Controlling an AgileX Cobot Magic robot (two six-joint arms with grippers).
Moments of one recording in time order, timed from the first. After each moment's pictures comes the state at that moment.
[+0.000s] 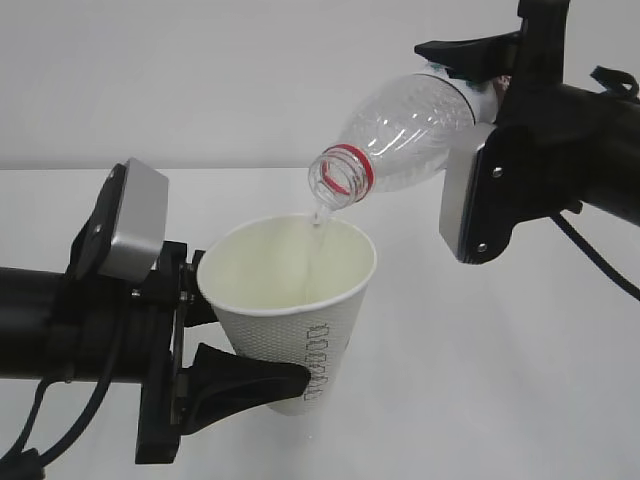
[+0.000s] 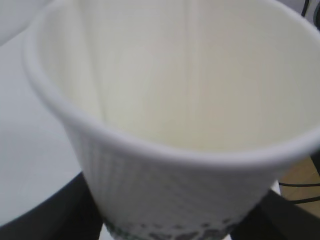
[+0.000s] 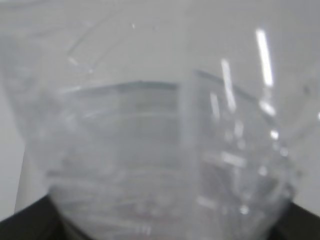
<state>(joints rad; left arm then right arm) -0.49 1.53 -0.54 1.22 -0.89 -0.70 0.41 1.39 -0.66 -0.33 -0.61 -1.30</state>
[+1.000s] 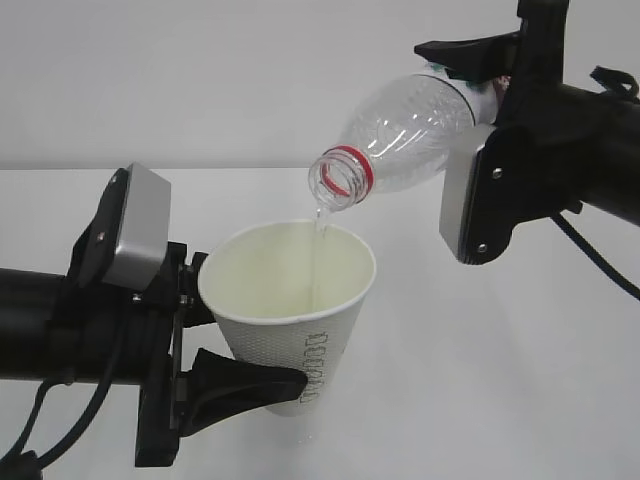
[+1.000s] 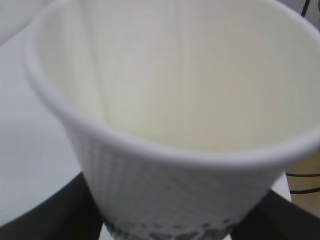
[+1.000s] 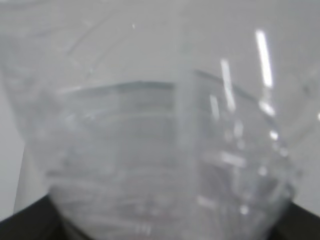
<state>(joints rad) -0.49 1.53 -0.54 1.23 -0.88 -0.68 0.41 1.39 -0.66 -0.33 -0.61 -1.31</state>
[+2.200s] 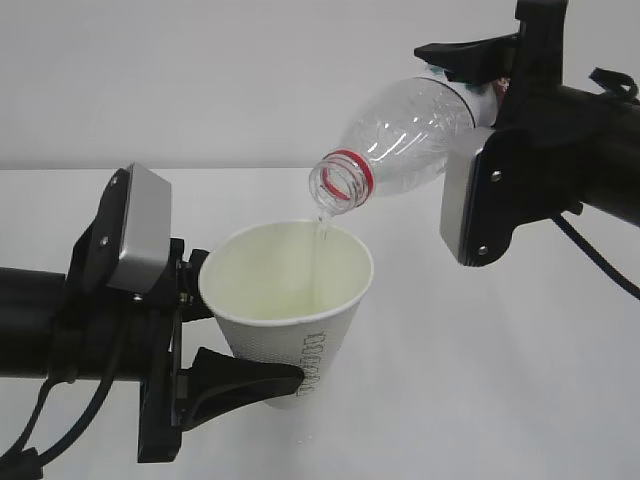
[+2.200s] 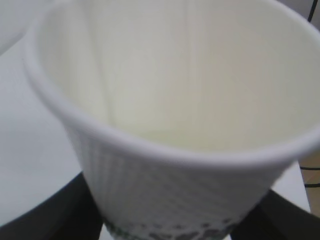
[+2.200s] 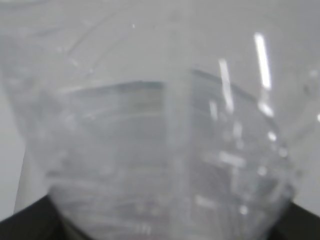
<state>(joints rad) -0.49 1.53 -0.54 1.22 -0.85 -0.63 0.41 1.39 -0.66 -0.33 -0.60 -1.32</state>
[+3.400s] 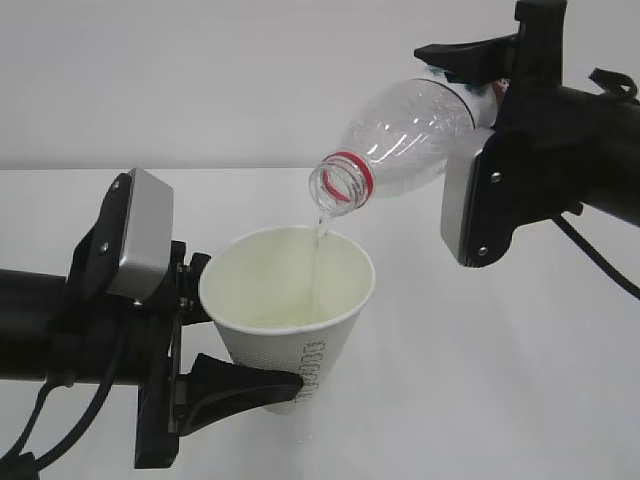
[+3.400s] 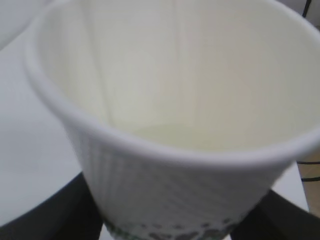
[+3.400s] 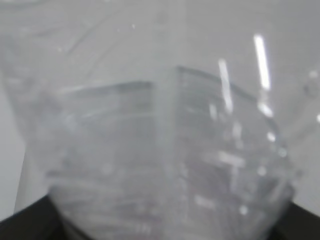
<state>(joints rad) -0.49 1.53 -0.54 1.24 -0.85 -0.63 0.41 1.39 -0.66 -0.33 -0.60 -1.33</state>
